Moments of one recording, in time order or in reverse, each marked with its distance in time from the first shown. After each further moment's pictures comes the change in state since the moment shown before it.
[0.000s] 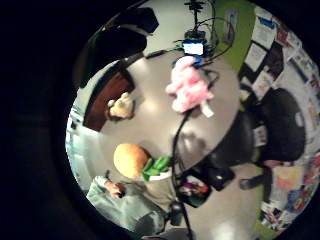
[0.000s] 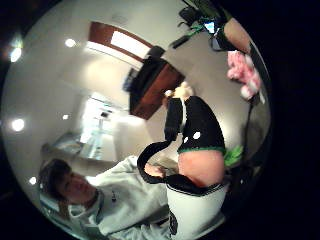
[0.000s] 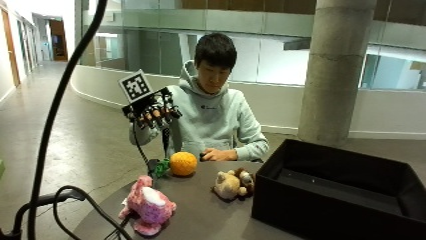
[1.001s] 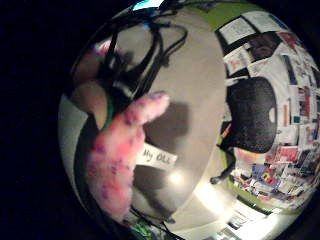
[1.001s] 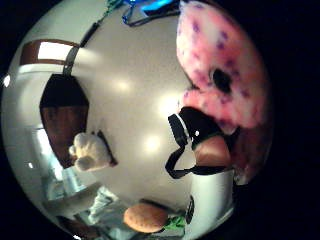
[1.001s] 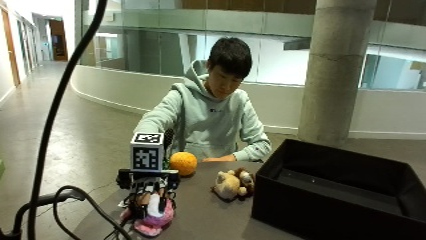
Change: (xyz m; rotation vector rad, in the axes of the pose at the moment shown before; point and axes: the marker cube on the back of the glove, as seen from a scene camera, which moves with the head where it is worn) arm 0.100 -0.120 0.178 -0.267 0.442 0.226
